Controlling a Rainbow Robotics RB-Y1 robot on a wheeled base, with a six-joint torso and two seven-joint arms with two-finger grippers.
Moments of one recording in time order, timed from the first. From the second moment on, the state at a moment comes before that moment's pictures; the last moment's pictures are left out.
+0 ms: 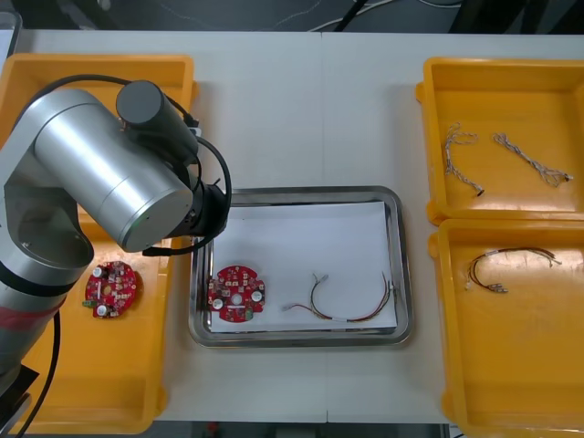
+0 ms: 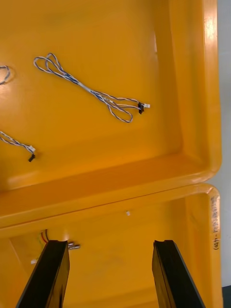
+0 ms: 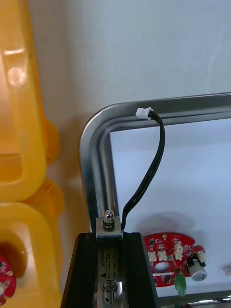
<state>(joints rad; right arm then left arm) -0.60 -0.97 -0.16 -1.73 -0.85 1.92 1.16 -0.54 0.48 -0.40 -2.13 0.37 1.87 -0.87</state>
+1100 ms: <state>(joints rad) -0.73 -0.97 0.02 -1.22 -0.92 1.55 1.86 -0.51 0.46 -0.59 -1.91 0.27 1.56 -0.87</state>
